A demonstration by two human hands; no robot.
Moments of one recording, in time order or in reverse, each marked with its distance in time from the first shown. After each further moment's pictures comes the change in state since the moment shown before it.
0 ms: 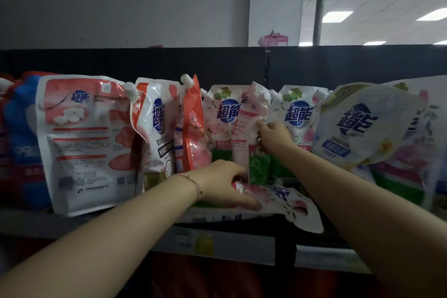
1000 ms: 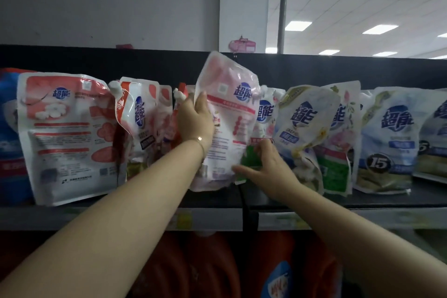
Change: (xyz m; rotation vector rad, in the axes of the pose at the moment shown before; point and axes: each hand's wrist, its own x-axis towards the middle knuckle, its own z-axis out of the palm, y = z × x) left_hand 0.014 0.052 -0.029 -0.858 1.228 -0.117; right_hand -0.138 0.027 -0.050 -0.436 -0.005 -0.234
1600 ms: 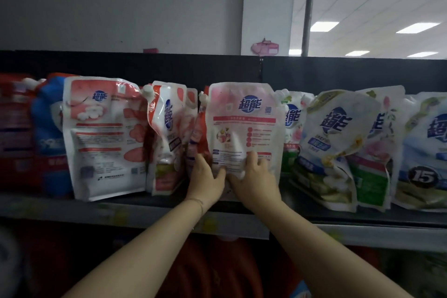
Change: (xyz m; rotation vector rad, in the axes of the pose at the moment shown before) left_hand -0.039 -0.101 -0.051 0.368 -0.380 -0.160; right_hand 0.016 -0.042 0.081 -0.117 0.050 0.095
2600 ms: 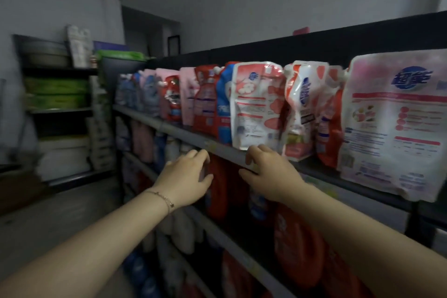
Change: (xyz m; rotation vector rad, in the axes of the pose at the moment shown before) left_hand -0.197 0.002 -0.222 1.104 0.146 -0.190; right_hand -0.092 -0.131 0.018 0.220 -0.355 -0.905
